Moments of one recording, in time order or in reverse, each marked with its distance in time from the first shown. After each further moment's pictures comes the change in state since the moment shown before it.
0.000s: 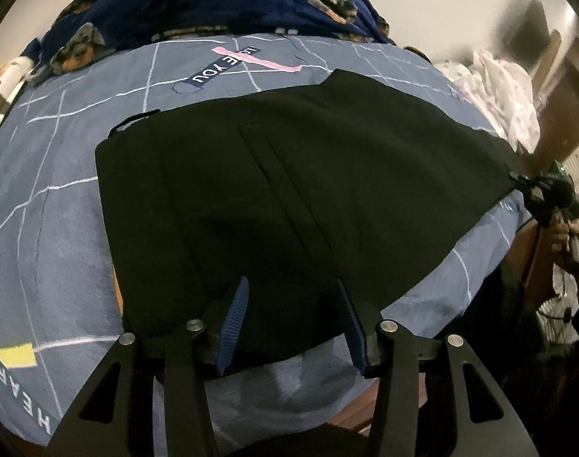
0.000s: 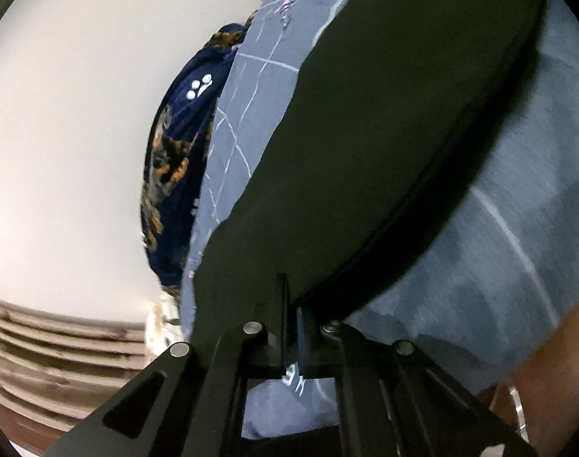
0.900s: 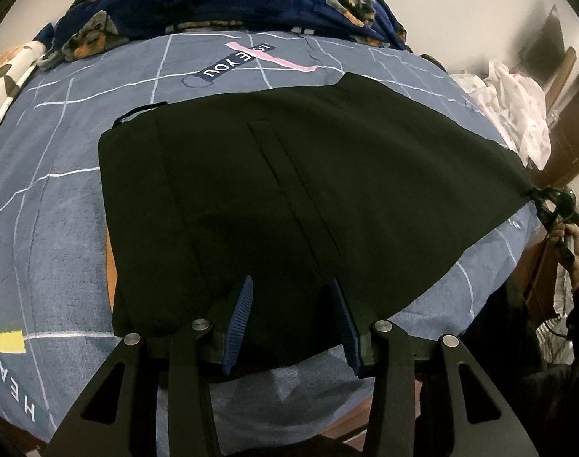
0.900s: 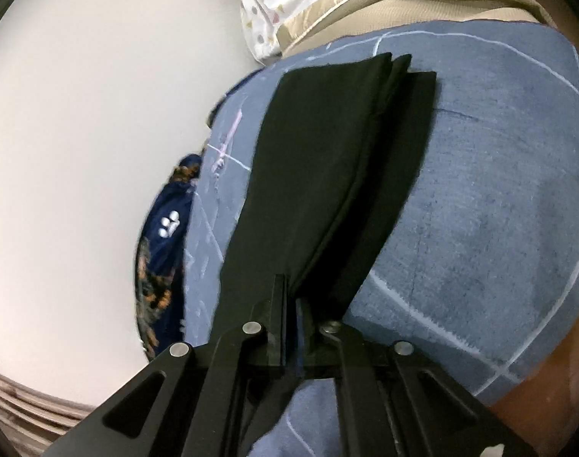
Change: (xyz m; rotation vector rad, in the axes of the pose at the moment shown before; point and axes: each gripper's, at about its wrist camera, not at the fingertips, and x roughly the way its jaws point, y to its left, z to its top) left arm 0.008 0.000 0.003 -0.076 -0.012 0.025; right arm -0.082 -0.069 0.090 0.121 -0.313 -0.064
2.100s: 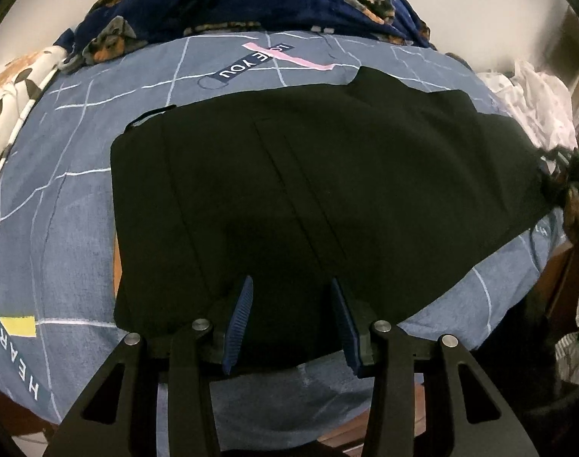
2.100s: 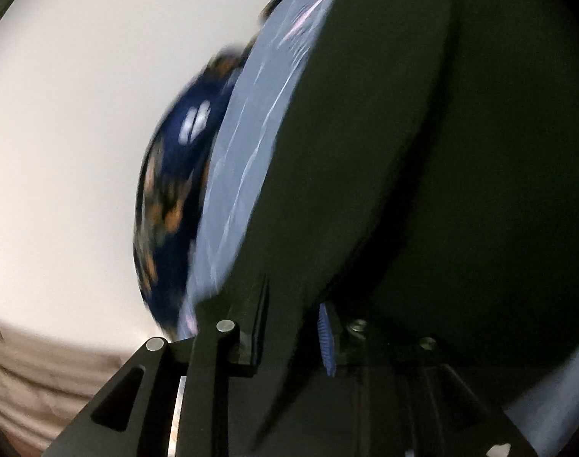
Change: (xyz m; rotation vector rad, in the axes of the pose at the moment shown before) left arm 0.008 -0.017 -0.002 -0.020 -0.002 0.135; right arm 0.099 0.085 -0.057 -0.102 0.188 0.058
